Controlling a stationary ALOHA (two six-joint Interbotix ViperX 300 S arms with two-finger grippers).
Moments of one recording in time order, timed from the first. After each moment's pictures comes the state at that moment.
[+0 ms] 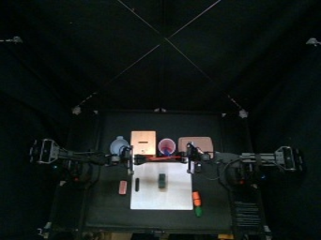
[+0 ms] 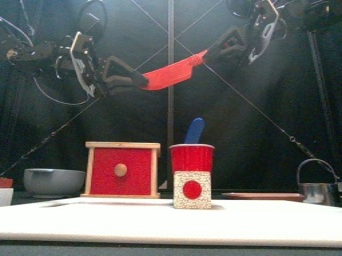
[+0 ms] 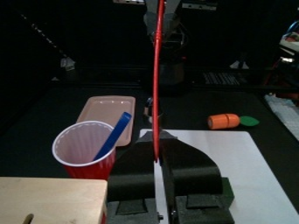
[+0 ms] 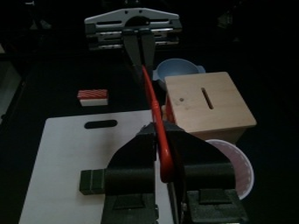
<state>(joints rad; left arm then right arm) 0.09 -0.21 1.02 0.01 -0.75 0.03 -0.08 -0.46 0.78 -0.21 -0.01 0.18</state>
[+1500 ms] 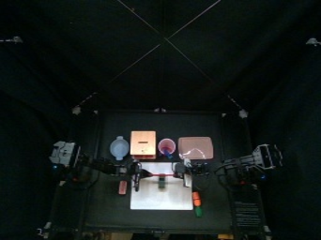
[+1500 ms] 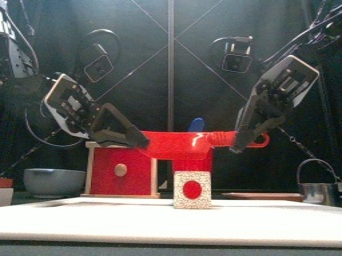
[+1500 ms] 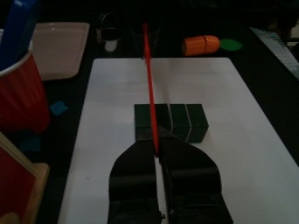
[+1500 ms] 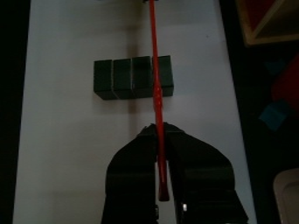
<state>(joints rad) -0.08 0.12 1.02 -0.11 -0.85 0.03 0.04 -0.16 0.89 -0.07 -0.01 0.18</state>
